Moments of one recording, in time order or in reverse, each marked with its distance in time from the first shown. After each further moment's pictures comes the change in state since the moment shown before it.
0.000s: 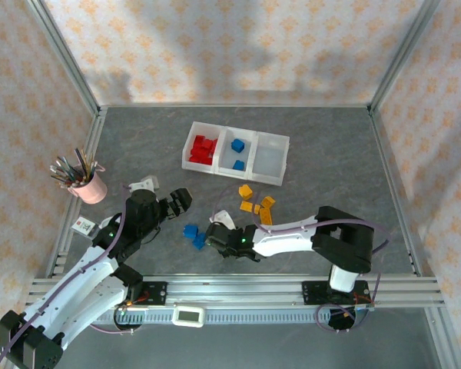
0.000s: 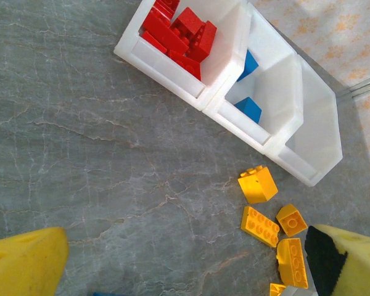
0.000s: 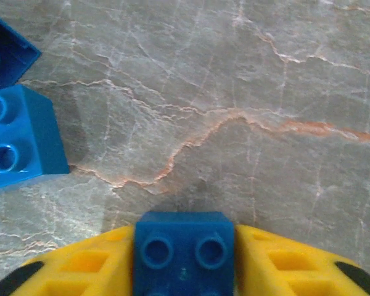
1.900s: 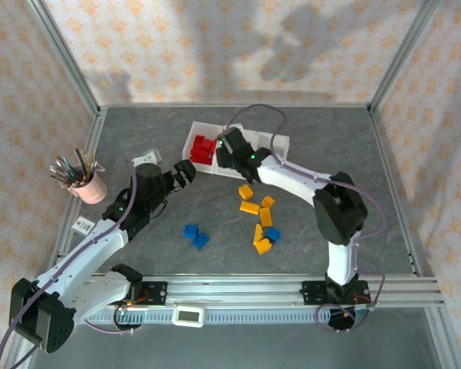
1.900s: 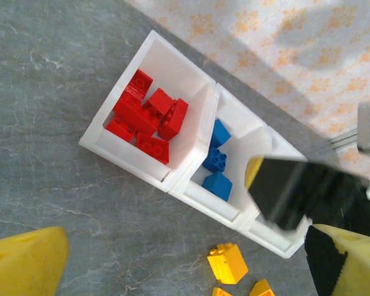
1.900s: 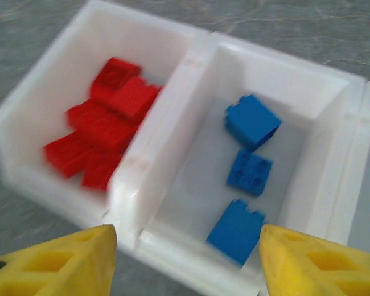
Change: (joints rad) left arm 0.056 0.251 0.190 0.174 -0.045 0.028; right arm -0.481 0.129 0.546 -0.049 -0.038 -0.229
